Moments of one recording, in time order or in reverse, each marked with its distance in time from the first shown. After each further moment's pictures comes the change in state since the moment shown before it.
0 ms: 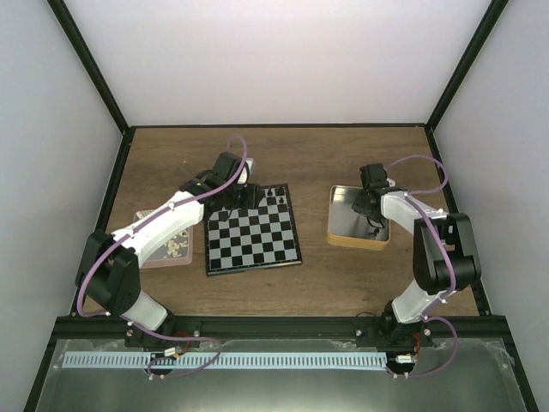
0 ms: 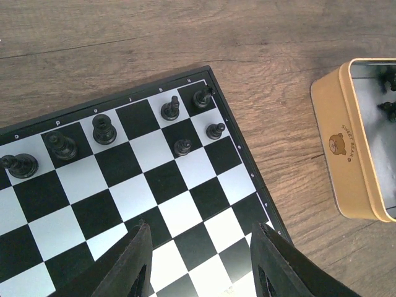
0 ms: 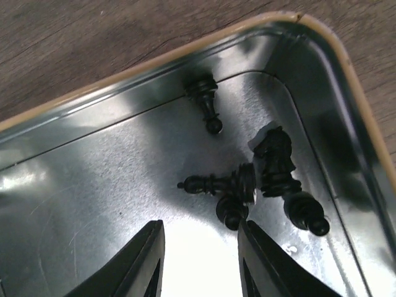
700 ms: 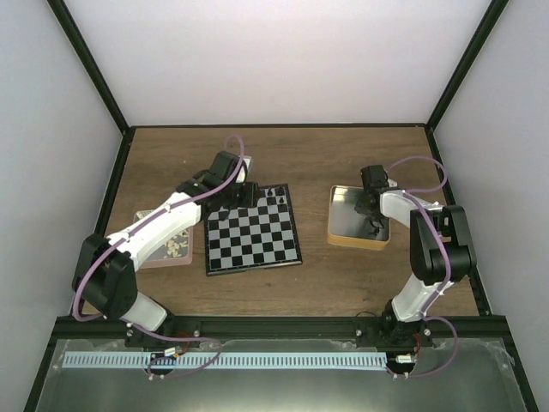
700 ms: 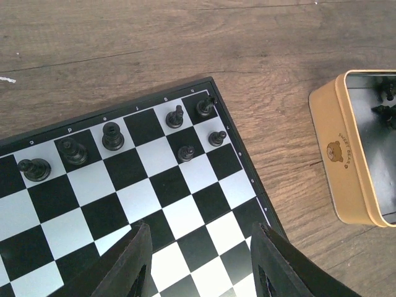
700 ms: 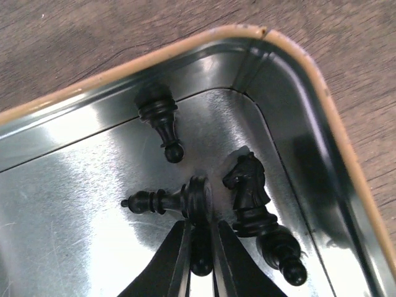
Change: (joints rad) left arm 0.000 -0.026 0.000 -0.004 -0.023 -0.001; right arm -0.027 0.076 0.004 0.042 0.056 -0.034
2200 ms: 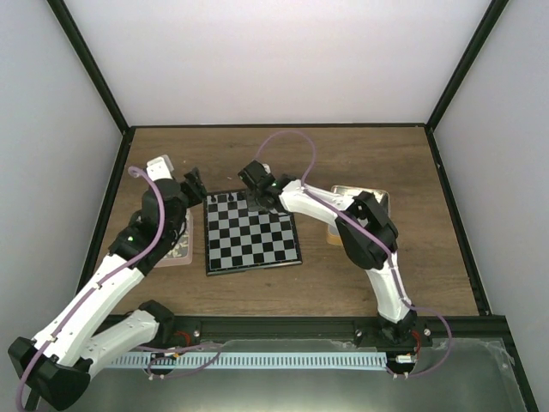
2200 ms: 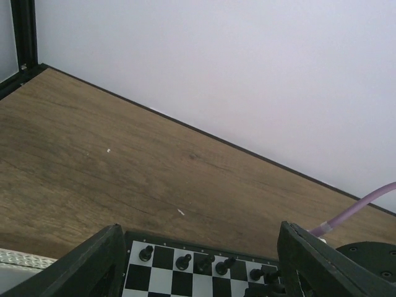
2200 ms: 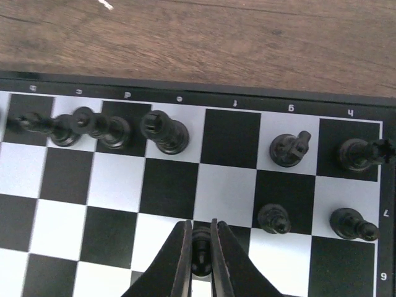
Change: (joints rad) left arm 0.047 -0.631 -0.286 0.151 -0.562 -0.212; right arm 0.700 0.406 0.702 -0.155 -0.040 -0.058
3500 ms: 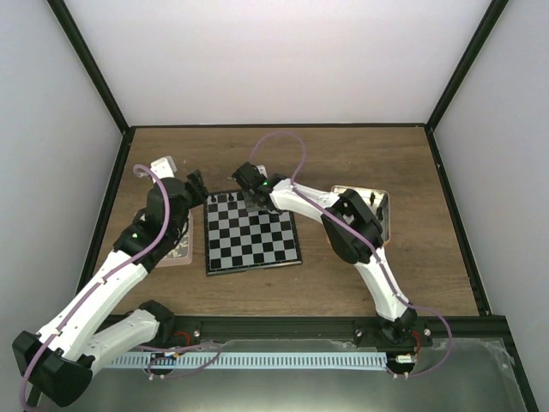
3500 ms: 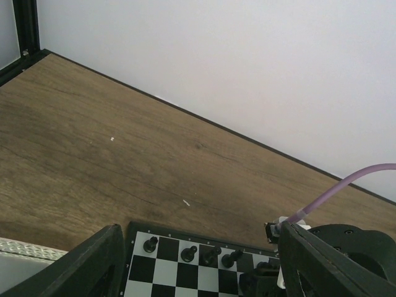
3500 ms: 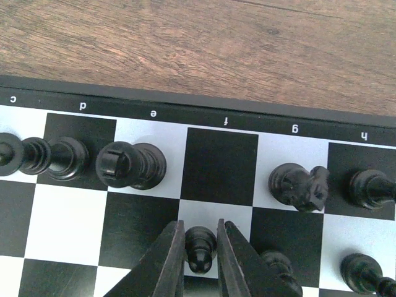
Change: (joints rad) left arm 0.013 0.032 -0.015 0.000 0.010 -0.019; right arm -0.007 0.151 0.136 -0.064 0.083 -0.040
